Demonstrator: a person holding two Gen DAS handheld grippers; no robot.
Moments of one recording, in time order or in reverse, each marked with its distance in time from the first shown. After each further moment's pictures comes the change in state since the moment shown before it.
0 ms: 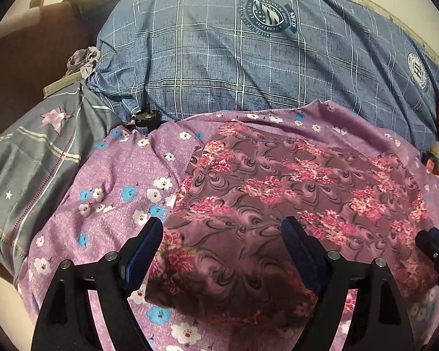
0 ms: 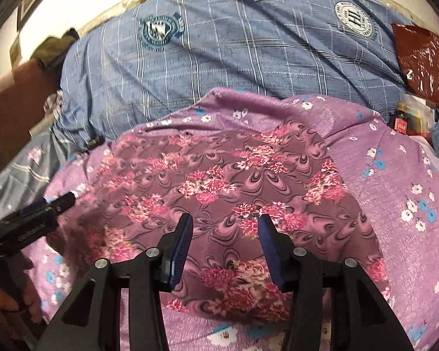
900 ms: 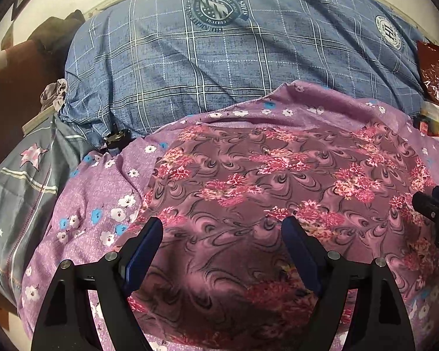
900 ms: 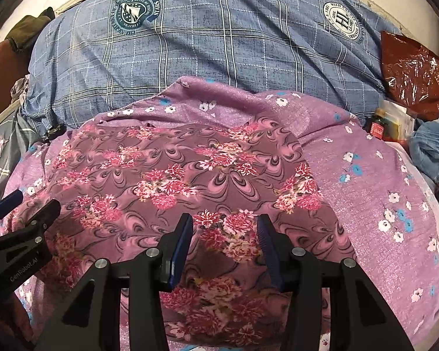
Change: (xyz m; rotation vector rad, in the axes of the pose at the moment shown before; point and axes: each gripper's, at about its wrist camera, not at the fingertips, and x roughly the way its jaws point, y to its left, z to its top) left arm 0.026 -0.051 -0.007 0.175 -0.032 -0.009; right arm 0.023 -0.009 0.008 -0.026 0.036 -0.178
